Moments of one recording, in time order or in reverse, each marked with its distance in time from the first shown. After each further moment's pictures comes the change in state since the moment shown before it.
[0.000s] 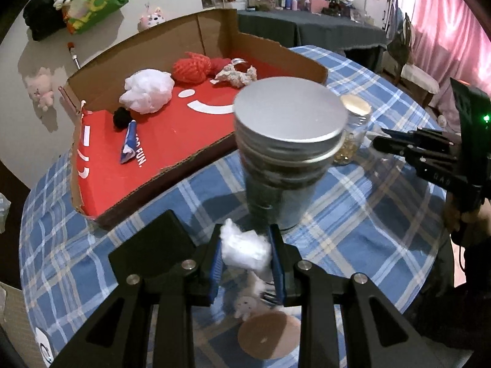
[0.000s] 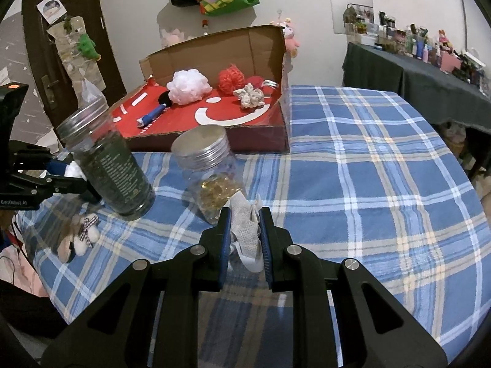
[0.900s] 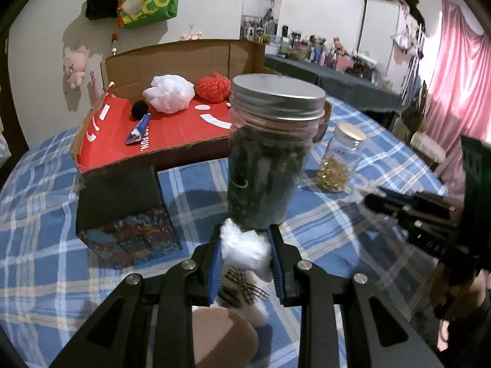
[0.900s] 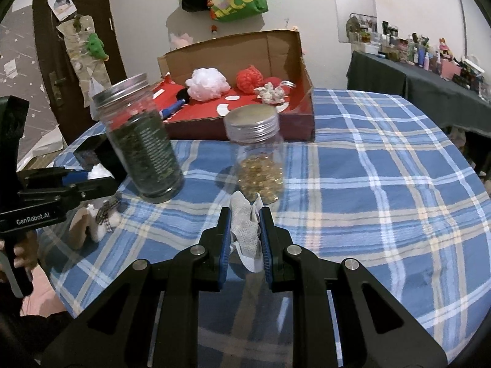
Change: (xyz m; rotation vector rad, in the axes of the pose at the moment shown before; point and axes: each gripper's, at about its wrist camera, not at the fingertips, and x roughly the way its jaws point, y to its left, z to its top) left arm 0.001 -0.019 -0.047 -0.238 -0.254 -0.009; right arm -0.009 0.038 -0.029 -0.024 -0.050 -0.008
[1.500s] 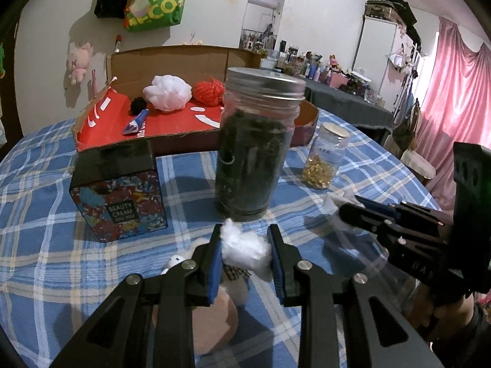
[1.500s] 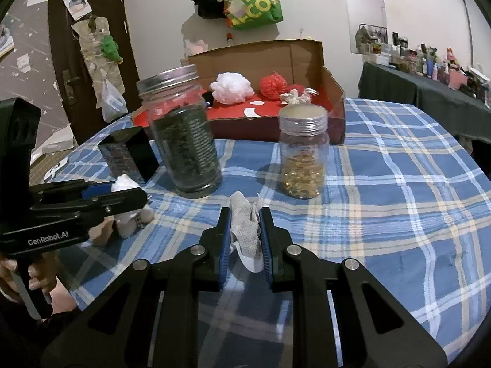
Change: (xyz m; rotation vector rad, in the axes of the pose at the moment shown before) left arm -0.009 -0.006 -0.028 -0.055 -0.079 -0.054; right arm -0.005 0.036 -0.016 -0.027 -0.052 0.041
